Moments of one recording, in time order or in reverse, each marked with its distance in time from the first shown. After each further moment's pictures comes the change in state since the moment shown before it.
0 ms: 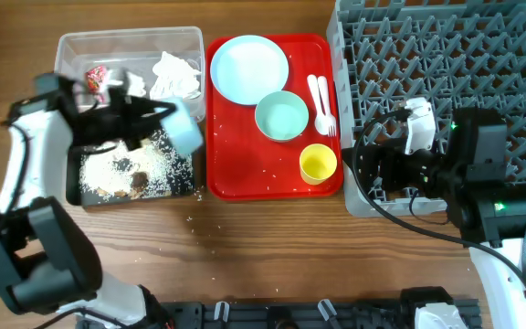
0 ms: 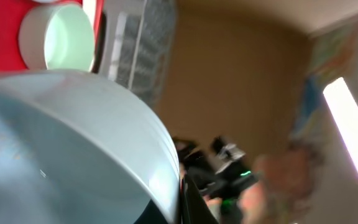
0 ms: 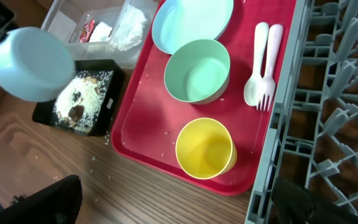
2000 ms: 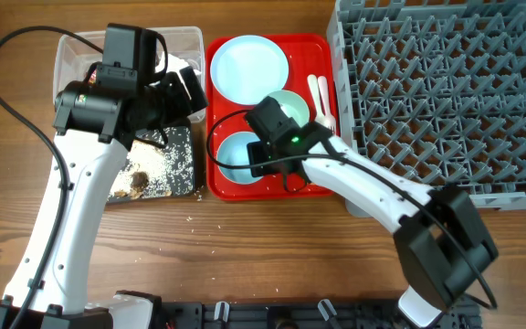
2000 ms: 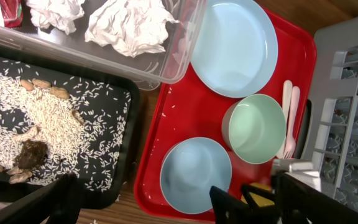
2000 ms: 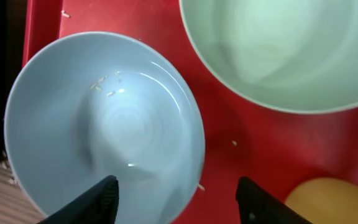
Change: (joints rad) left arm -0.478 -0.256 0.250 -0.020 -1.378 -0.384; right arm 0.657 0.831 0.273 0.189 0.584 0.417
